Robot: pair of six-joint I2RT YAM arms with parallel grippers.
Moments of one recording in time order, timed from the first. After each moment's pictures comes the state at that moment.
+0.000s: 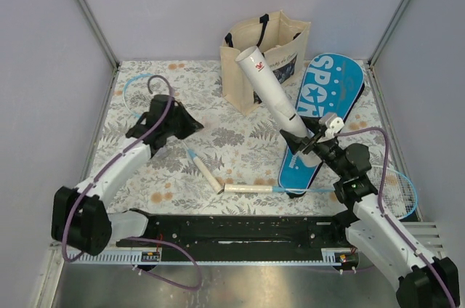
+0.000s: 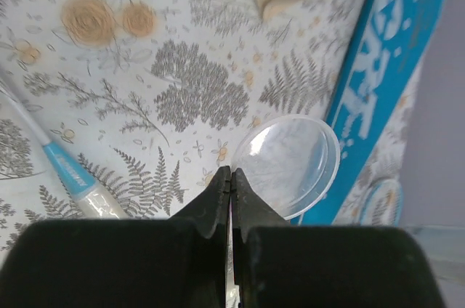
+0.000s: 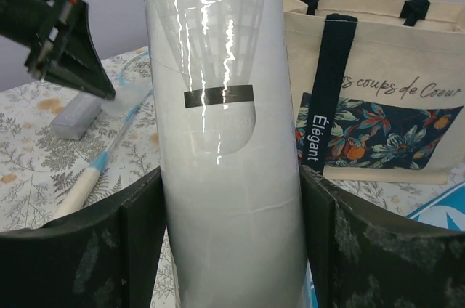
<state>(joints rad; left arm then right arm) -0.39 1.29 0.90 -0.32 0.10 -0.83 0.35 0.66 0.37 0.51 -0.37 0.04</state>
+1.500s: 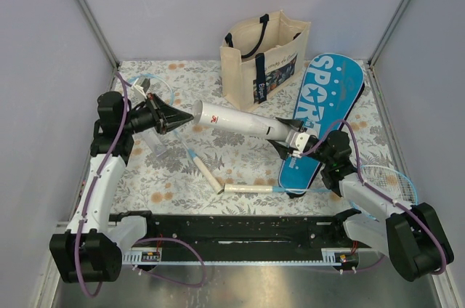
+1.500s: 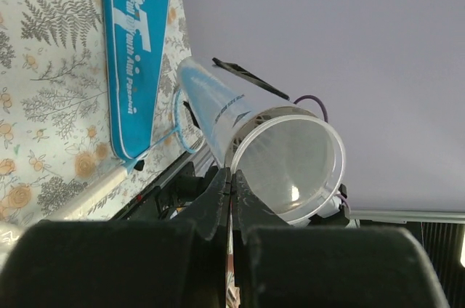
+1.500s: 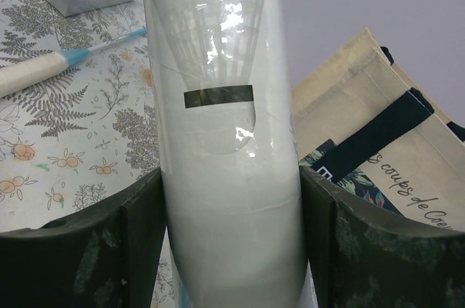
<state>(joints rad) 0.03 1.01 0.88 -0.12 1.04 -1.10 0.37 1.07 0.37 0.78 -0.72 -0.59</state>
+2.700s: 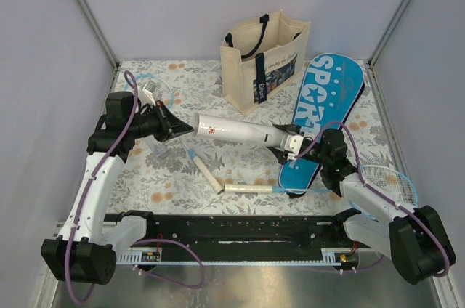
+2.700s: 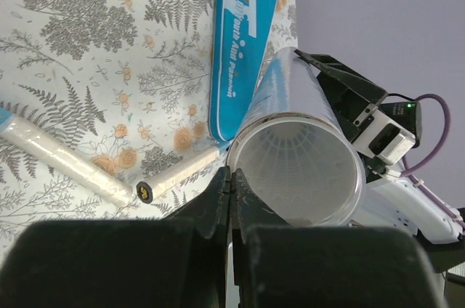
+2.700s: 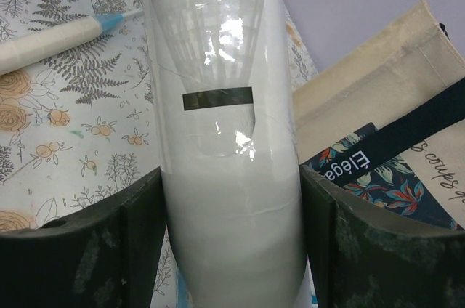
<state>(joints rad) -0.07 1.00 1.02 -0.62 0.77 -0.68 0.40 1.04 0.39 0.59 -0.72 -0.68</state>
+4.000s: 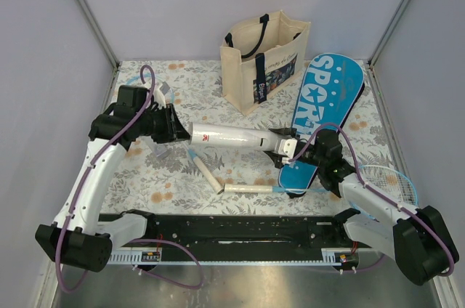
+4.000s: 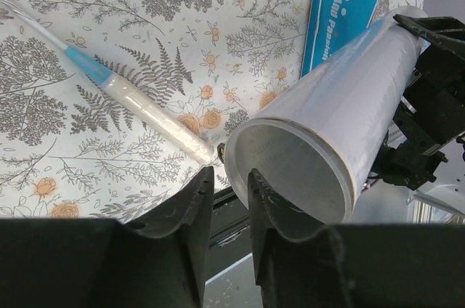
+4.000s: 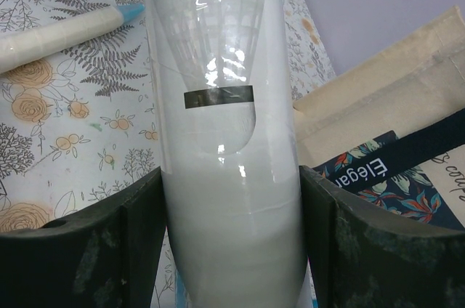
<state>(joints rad) -0.20 1.11 1.22 -0.97 0.48 -0.40 0.47 1.03 0.41 0.47 -0.67 -0.75</state>
